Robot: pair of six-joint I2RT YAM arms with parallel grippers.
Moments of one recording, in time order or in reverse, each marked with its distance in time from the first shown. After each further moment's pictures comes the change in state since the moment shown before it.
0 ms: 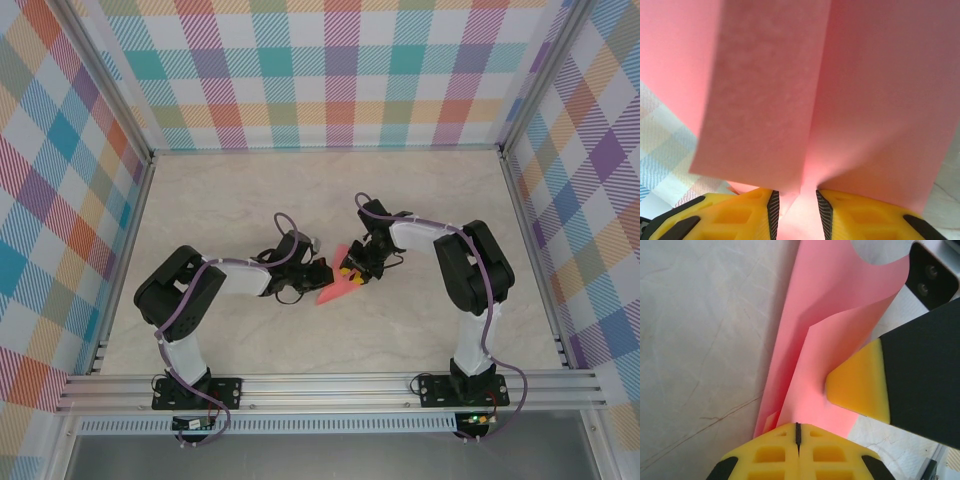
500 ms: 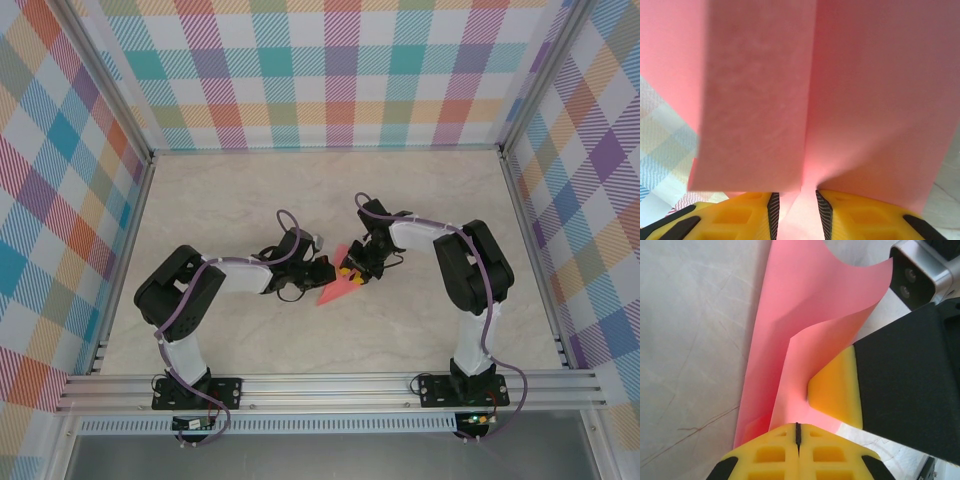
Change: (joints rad) left arm -0.008 0.002 0.029 -0.026 0.006 0.022; right arm 0.000 0.005 0.005 -0.007 0.000 0.000
